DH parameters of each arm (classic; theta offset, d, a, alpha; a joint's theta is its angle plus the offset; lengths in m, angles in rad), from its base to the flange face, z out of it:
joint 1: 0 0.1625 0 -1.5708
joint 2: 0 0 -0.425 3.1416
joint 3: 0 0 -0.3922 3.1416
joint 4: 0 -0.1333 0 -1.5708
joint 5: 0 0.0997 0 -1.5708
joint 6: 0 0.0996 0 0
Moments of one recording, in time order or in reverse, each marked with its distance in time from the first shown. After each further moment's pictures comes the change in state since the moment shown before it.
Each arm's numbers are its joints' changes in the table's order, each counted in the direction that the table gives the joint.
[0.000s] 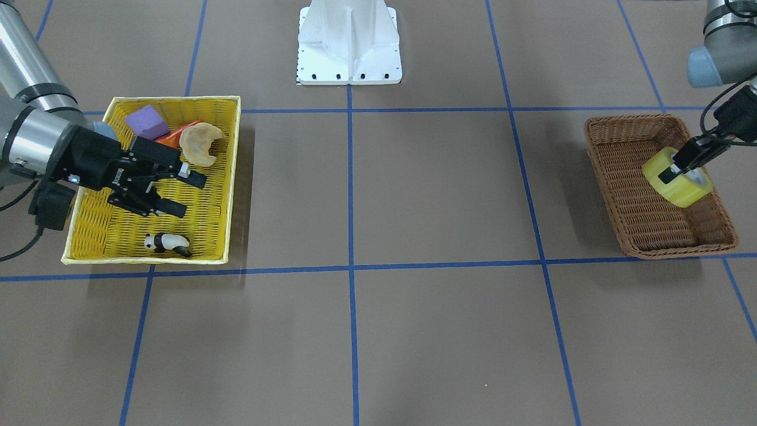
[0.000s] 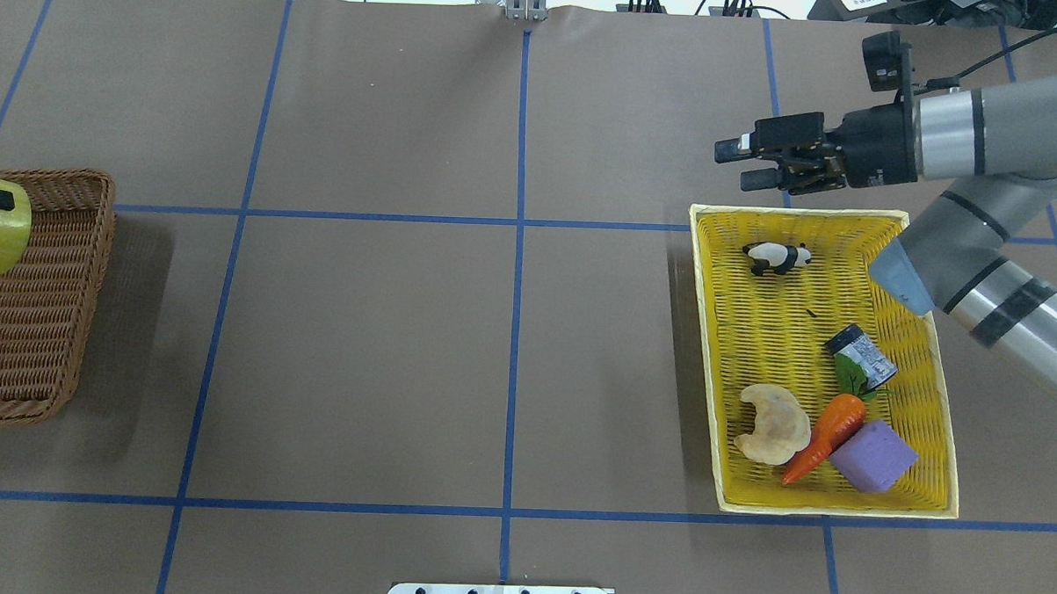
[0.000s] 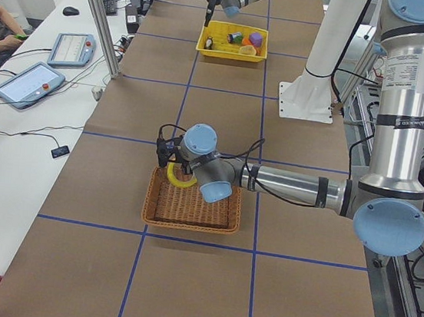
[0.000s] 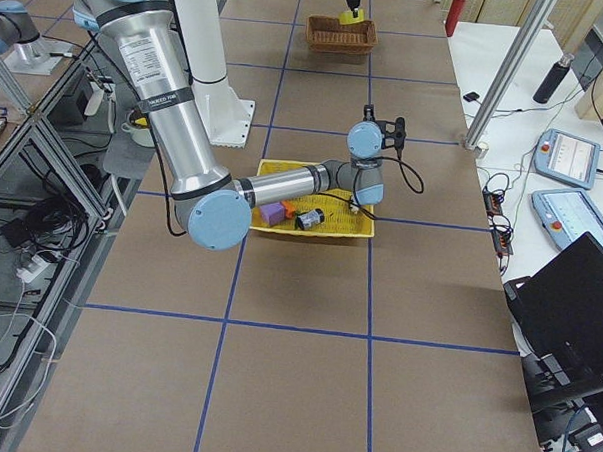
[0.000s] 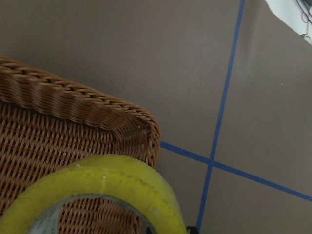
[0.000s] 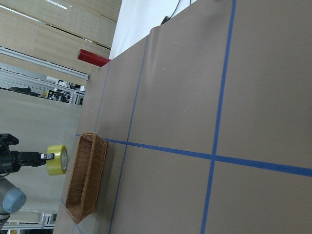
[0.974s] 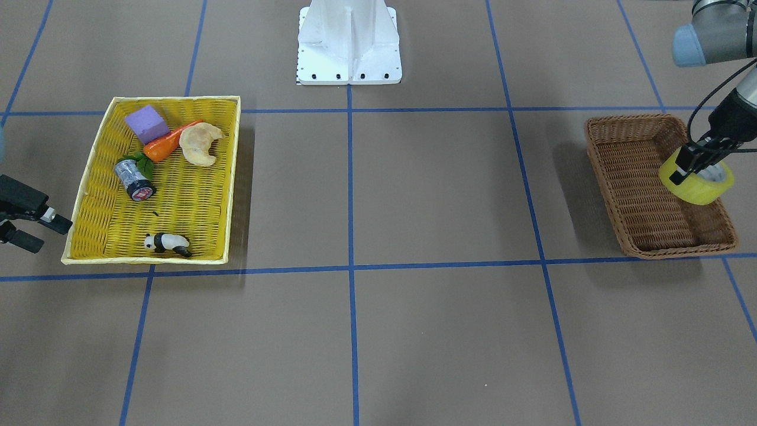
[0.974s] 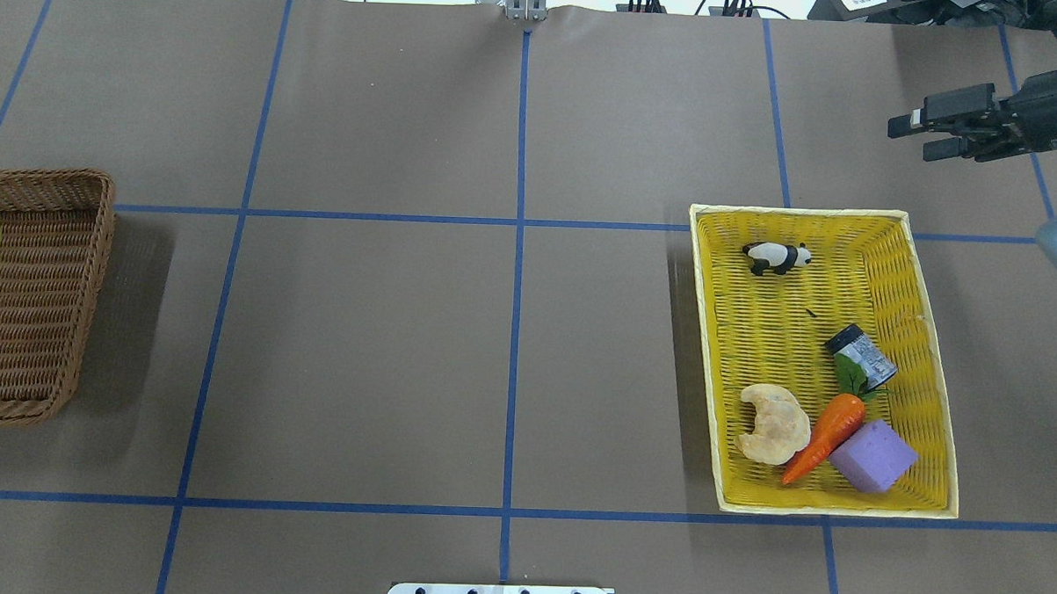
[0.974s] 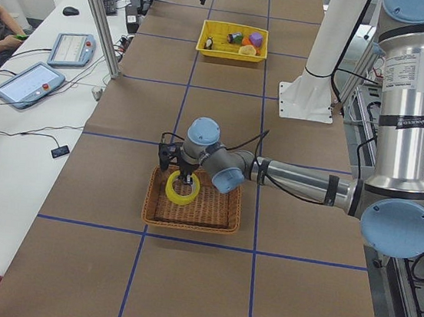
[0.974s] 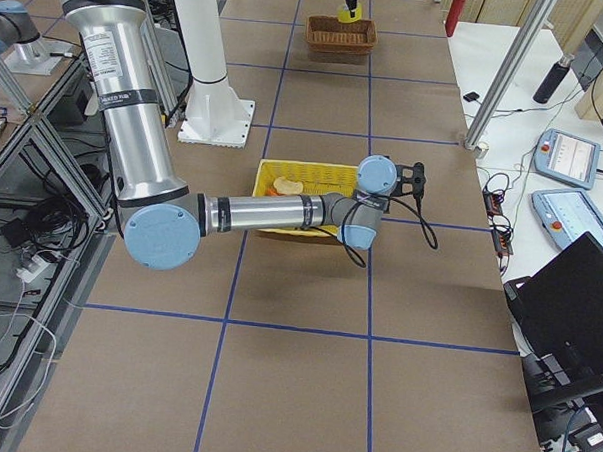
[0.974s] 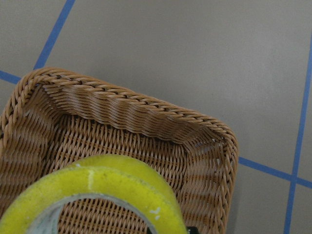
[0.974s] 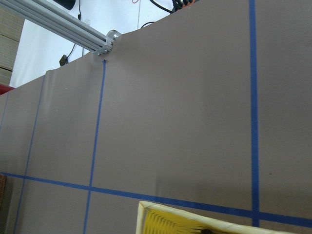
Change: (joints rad) left arm 0.057 -0.069 -0.198 -0.414 0.223 0.299; right arm 0.204 0.159 0.014 0.335 0.083 -0.449
